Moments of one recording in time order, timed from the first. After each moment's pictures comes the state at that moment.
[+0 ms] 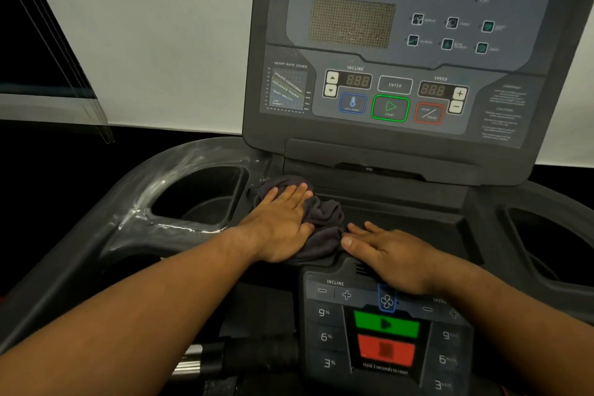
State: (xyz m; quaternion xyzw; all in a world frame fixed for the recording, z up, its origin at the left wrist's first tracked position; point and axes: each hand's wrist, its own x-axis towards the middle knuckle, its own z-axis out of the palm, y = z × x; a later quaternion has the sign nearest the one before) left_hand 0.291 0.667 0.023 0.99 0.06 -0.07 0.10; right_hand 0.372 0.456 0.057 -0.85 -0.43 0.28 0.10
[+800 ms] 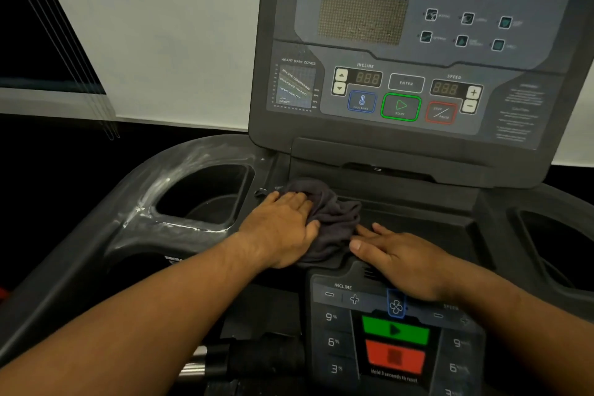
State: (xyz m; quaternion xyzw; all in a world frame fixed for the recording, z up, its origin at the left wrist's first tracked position) left_hand 0.286 0.662 0.025 1.00 0.08 -0.05 0.02; right_hand 0.371 0.457 0.060 -0.85 -0.44 0.28 0.10
